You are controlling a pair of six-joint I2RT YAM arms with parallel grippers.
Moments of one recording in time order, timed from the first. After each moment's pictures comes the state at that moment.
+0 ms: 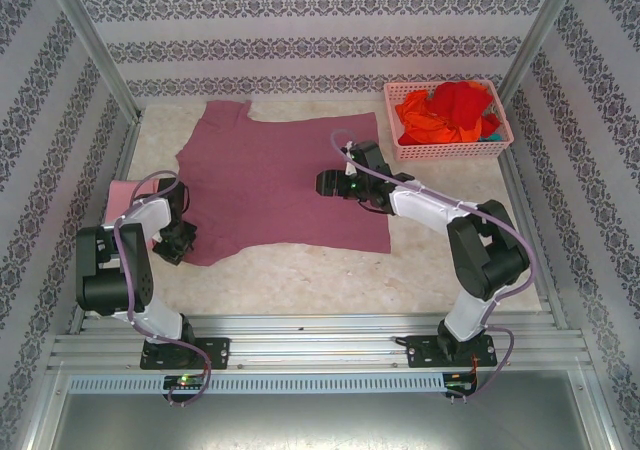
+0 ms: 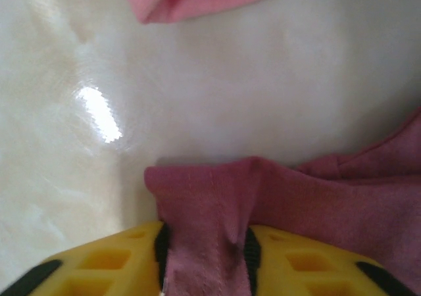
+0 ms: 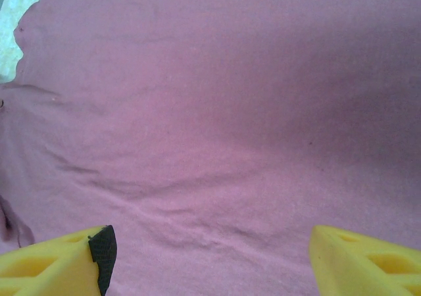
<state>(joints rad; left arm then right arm) 0.17 1.59 0.85 -0.78 -0.14 -1.09 0.49 1.74 1.11 -0.13 -0.22 0.52</state>
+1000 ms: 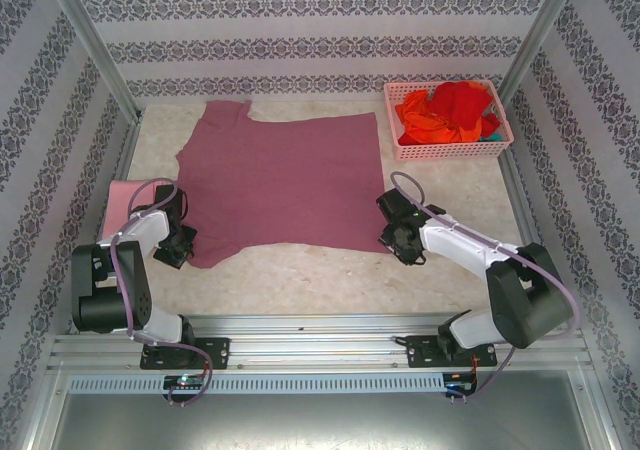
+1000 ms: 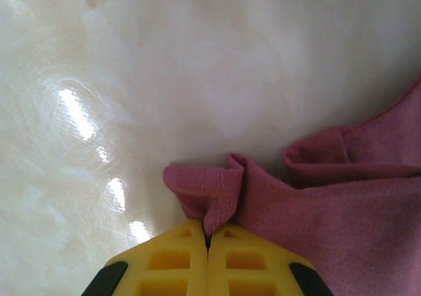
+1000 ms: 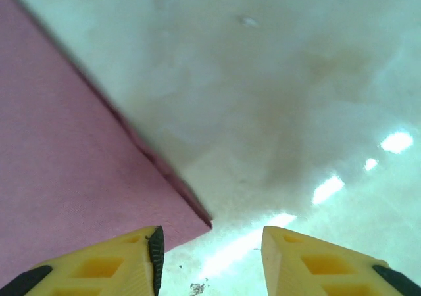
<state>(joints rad) 0.17 1.48 0.75 -0.71 -0.10 -1.10 0.48 1.43 0.77 -0.68 0.12 1.29</state>
